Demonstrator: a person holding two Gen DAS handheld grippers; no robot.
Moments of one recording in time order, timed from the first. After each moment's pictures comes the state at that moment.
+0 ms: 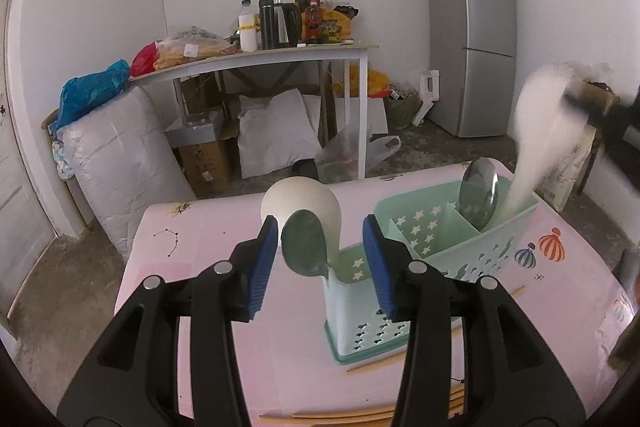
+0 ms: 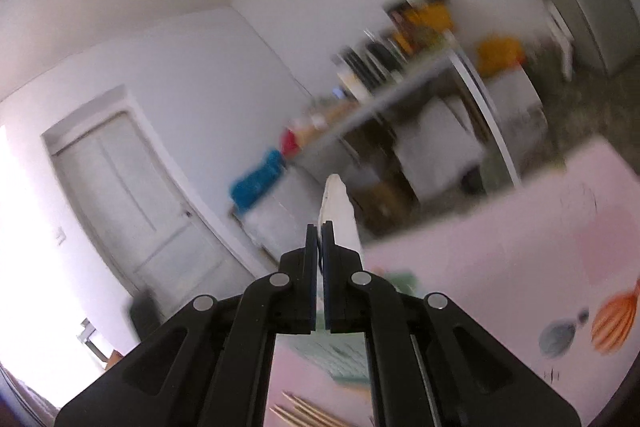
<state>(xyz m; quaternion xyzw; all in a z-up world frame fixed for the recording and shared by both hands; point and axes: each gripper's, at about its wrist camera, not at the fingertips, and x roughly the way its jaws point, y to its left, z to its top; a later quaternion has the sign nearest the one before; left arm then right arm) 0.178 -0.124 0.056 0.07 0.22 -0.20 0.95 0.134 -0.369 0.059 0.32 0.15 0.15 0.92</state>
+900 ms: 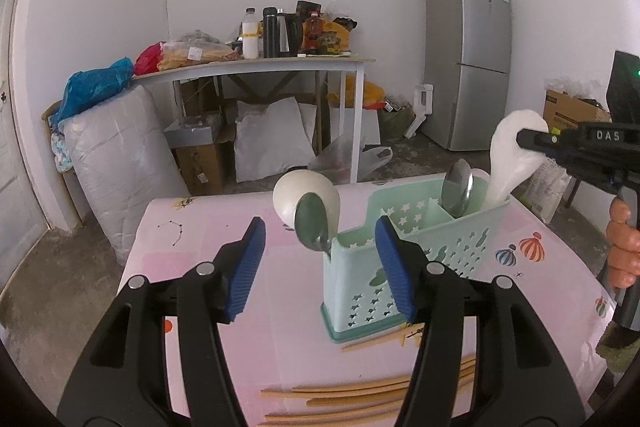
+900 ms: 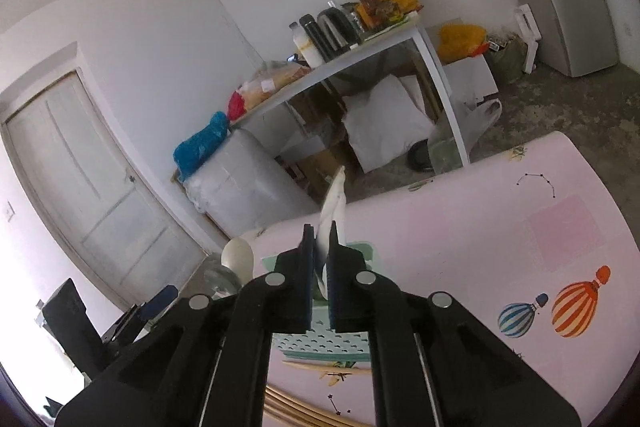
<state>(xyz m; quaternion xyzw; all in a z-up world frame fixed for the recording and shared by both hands) 0.142 -0.098 0.059 0.04 0.21 -0.21 0.95 0.143 -0.353 0.065 0.26 0.22 0.08 0.94</state>
